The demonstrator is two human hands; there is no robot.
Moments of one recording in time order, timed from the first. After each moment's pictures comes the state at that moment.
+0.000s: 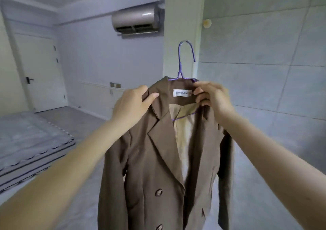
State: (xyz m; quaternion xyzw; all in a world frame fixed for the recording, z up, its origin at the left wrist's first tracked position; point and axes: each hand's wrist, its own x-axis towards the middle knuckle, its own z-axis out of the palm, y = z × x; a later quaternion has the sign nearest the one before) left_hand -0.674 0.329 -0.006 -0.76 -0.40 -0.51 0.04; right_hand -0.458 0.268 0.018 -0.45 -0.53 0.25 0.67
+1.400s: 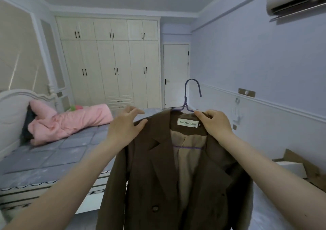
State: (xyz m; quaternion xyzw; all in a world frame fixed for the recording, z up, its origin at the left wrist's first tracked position) left_hand -1.202 0.793 -0.084 -0.56 -0.72 -0.35 0.22; right_hand -0.961 0.928 -0.071 -0.39 -0.78 0.23 0.43
